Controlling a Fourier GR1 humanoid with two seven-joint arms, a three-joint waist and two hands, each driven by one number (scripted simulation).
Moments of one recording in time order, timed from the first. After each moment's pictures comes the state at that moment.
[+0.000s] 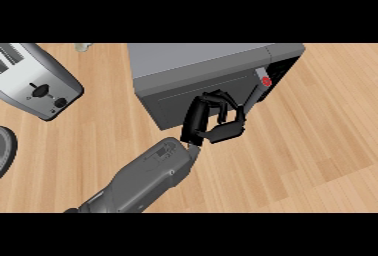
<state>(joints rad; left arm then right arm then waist) -0.81 0.00 -0.78 -0.89 0.77 0.58 -0.48 0.25 -0.50 -0.27 -1.98 -0.43 0.42 -0.43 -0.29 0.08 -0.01</state>
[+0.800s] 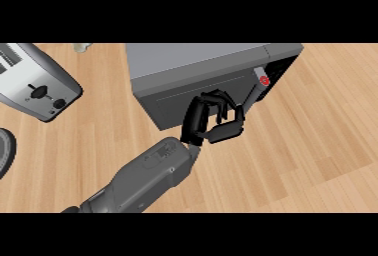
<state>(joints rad) -0.82 0.00 -0.80 -0.86 0.86 0.57 -0.59 0.18 -0.59 -0.36 -1.92 -0.49 0.43 -0.38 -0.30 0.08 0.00</state>
